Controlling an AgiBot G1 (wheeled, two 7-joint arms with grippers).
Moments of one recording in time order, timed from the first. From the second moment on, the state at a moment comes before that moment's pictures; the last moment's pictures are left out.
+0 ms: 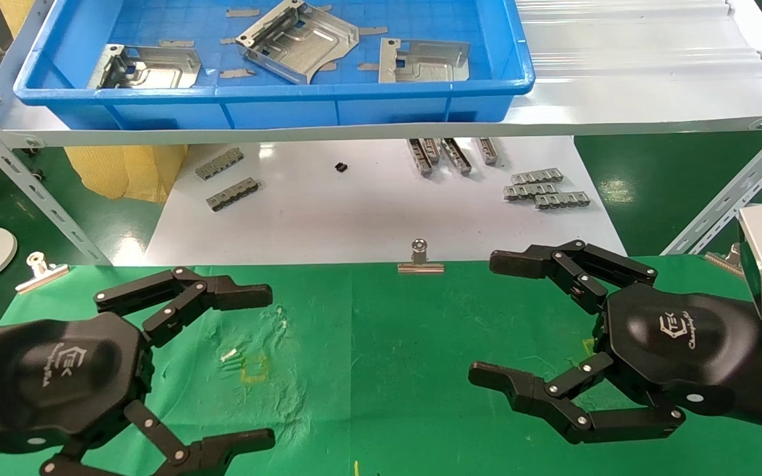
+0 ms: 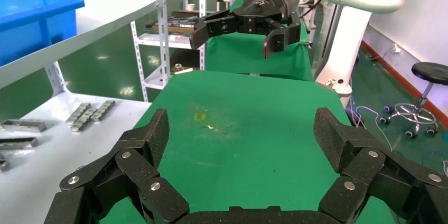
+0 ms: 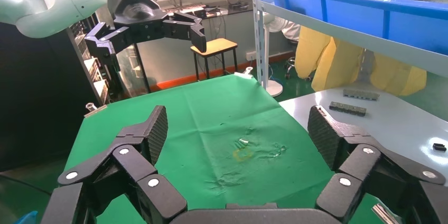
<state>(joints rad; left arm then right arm) -1.07 0.61 0.28 -1.28 0.73 1.50 -0.19 1.06 -0.55 -0.38 1.20 -0.62 -1.40 0.11</state>
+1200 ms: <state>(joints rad) -1.07 0.61 0.28 -1.28 0.73 1.50 -0.19 1.06 -0.55 -0.38 1.20 -0.62 -1.40 0.11</state>
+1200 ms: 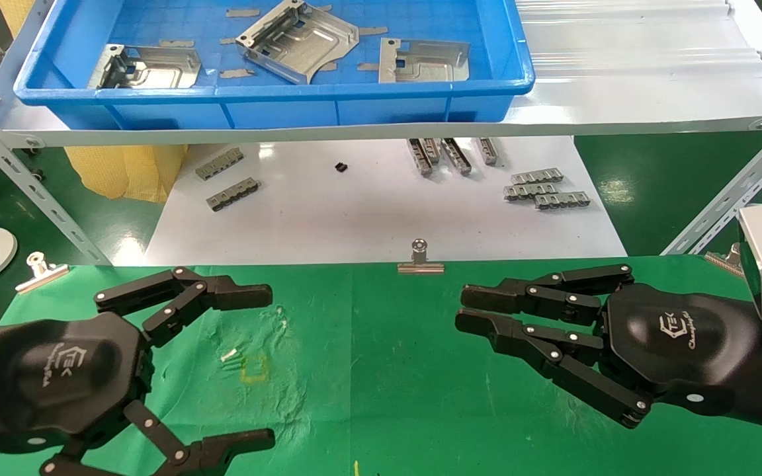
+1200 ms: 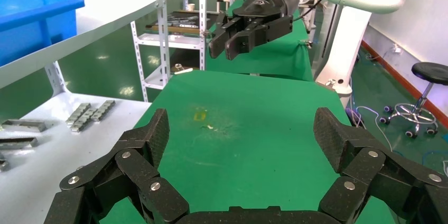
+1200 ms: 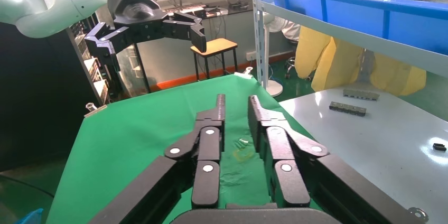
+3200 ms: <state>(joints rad) -2.06 1.32 0.57 -0.04 1.41 0.84 -0.10 1.06 -0.55 -0.38 1.20 -0.62 -1.40 0.11</state>
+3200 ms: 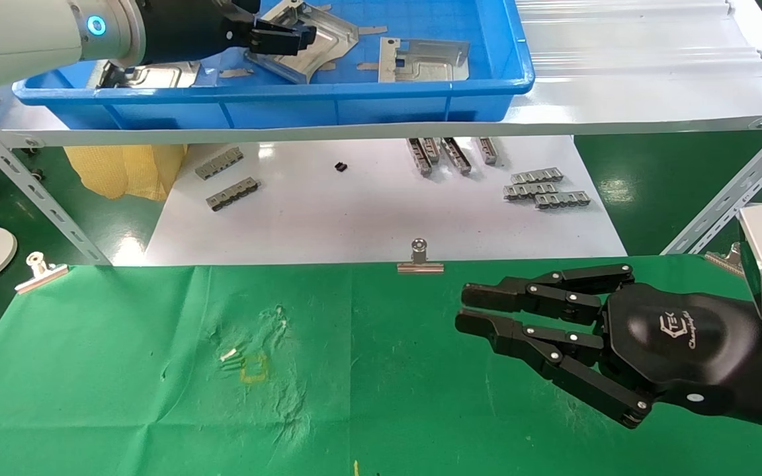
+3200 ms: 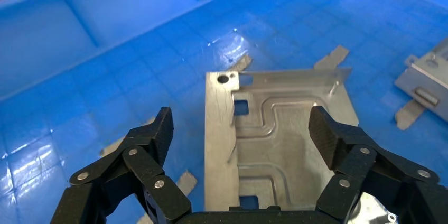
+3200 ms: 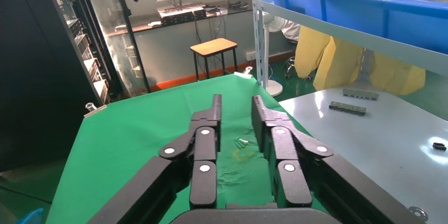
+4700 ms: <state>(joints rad) -2.14 1.25 0.54 -0.06 1.36 1.04 -0.03 1.06 -0.55 -0.38 1.20 -0.62 -1.40 0.11</state>
